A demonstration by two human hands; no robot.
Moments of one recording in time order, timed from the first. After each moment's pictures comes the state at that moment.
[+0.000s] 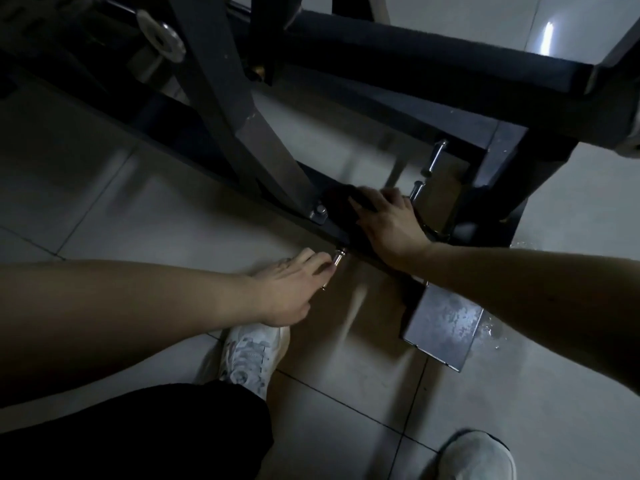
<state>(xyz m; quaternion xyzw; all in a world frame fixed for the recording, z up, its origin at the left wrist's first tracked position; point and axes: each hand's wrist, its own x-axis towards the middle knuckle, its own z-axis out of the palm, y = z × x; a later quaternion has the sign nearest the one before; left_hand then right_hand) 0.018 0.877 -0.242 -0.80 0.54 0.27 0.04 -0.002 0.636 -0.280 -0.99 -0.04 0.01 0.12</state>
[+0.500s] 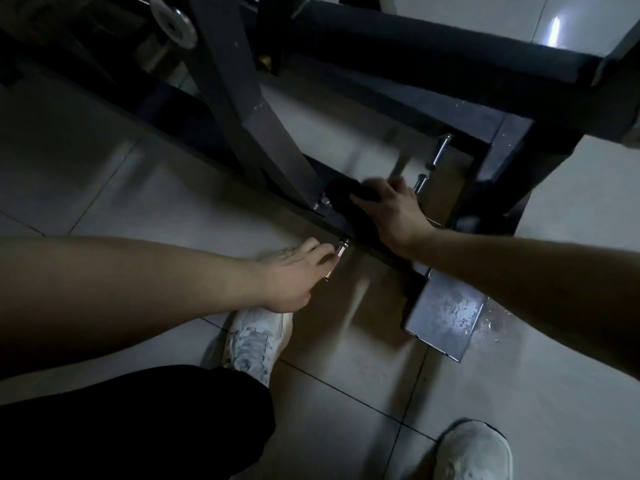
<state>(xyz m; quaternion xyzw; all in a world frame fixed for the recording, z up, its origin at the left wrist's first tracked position) 0.022 0.879 -0.240 -0.79 0.55 0.27 0.06 0.001 0.632 -0.279 -0.99 -0.06 0.00 0.14</state>
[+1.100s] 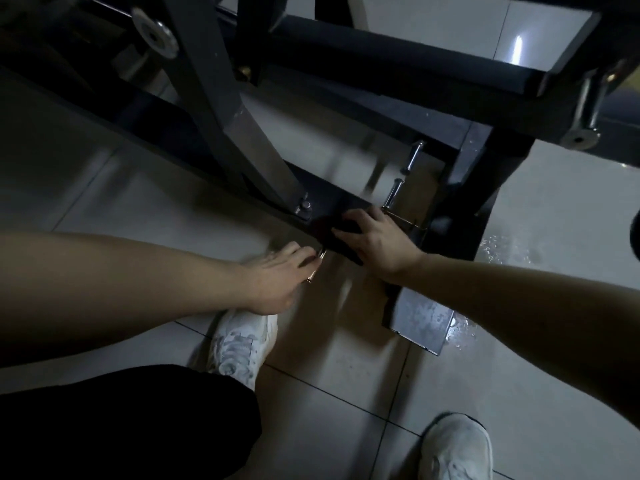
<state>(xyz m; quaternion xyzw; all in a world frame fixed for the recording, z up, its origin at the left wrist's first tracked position) 0.022 0.883 -0.238 -0.79 0.55 0.28 0.07 -0.040 0.641 -0.269 -0.98 -0.15 0.01 0.11</state>
